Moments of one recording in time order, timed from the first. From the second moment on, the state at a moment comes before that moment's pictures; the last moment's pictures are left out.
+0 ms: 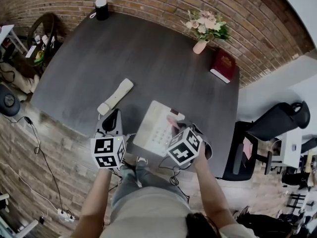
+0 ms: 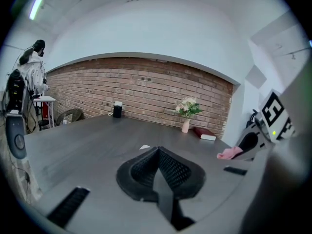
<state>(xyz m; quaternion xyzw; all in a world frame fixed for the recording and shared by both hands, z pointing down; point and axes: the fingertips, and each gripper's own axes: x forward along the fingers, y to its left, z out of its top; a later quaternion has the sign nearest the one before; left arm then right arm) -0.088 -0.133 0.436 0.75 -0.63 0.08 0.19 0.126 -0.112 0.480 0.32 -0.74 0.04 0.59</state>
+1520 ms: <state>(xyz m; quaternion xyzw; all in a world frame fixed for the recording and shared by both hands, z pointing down) -0.098 -0.152 0.466 0.72 -0.65 0.09 0.22 0.124 -0.162 0.507 0.29 -0.74 0.00 0.61</state>
